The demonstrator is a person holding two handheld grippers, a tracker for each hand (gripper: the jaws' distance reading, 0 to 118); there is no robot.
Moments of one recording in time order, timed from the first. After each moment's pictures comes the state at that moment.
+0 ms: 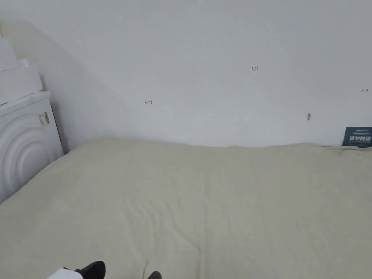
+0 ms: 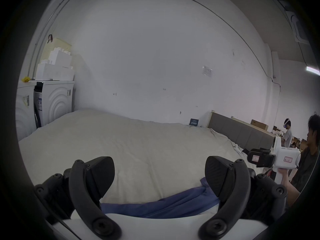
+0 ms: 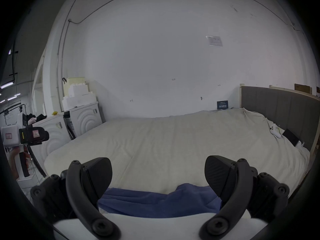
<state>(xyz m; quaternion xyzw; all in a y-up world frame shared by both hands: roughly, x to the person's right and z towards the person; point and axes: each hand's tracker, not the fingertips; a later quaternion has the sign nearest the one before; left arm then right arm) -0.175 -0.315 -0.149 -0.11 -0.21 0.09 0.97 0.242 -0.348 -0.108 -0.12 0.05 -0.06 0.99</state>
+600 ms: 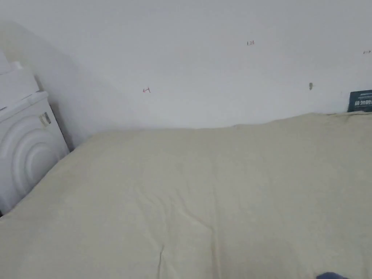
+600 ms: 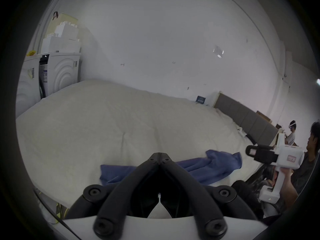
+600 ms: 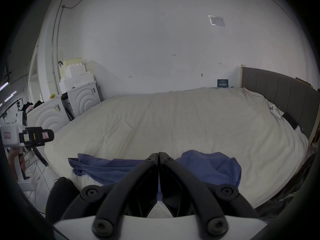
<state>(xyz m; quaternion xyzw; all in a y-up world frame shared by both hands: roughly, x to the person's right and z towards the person) -0.199 -0.379 -0.135 -0.24 -0.17 0.10 0.95 0.221 -0.395 -0.091 -0.22 0.04 -0.06 0.97</state>
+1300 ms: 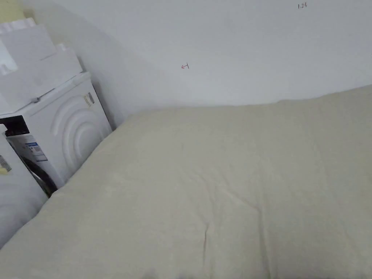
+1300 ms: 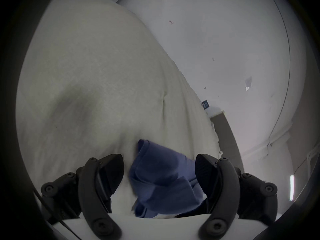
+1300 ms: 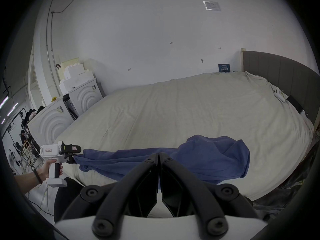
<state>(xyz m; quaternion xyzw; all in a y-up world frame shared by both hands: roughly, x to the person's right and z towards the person) -0.327 -0.545 -0.257 -0.37 -0.19 0.41 0.81 0.230 -0.408 -0.094 -0.27 0.06 -0.10 0.96</state>
